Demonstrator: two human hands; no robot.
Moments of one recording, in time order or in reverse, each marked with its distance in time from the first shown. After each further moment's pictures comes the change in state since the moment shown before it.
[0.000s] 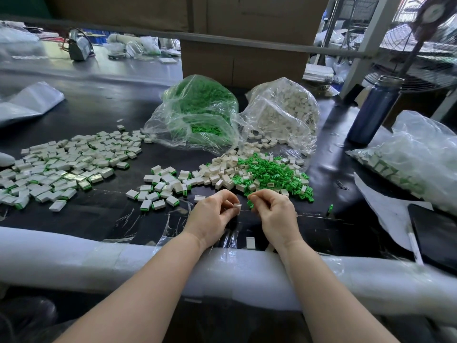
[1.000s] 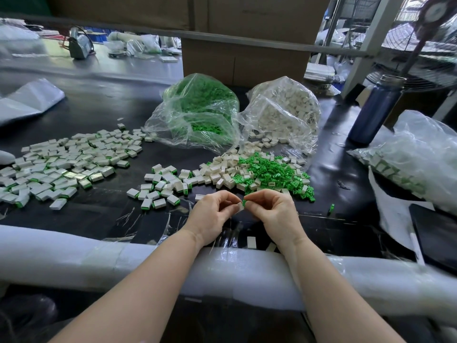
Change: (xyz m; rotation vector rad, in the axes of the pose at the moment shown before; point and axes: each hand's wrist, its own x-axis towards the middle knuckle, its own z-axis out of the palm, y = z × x) left_hand 0.003 -0.005 -0.001 -0.221 -0.039 -0.032; right_hand 0.000 -0.002 -0.003 0.336 -0.144 0.027
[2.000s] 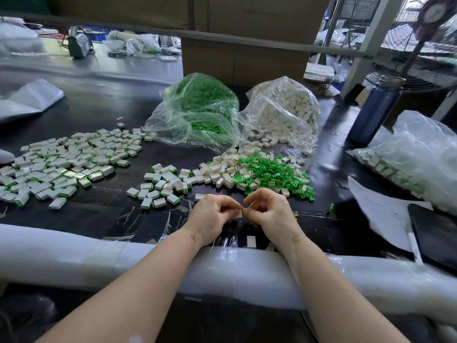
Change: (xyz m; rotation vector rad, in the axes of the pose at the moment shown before) left_hand -0.003 0.004 0.000 0.021 -0.023 -0.029; right_hand -0.002 -0.002 0.000 -0.072 -0.096 0.079
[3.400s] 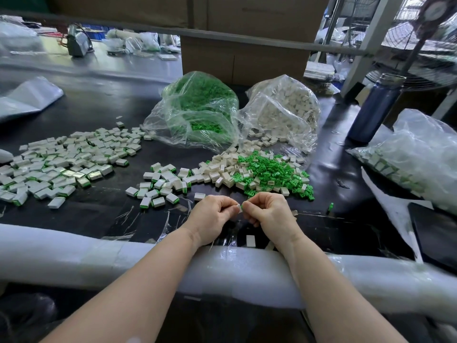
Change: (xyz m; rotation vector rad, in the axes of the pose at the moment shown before) left_hand -0.001 0.002 -0.002 0.135 -0.062 0.007; right_hand 0.002 0.001 0.003 0.078 0.008 0.074
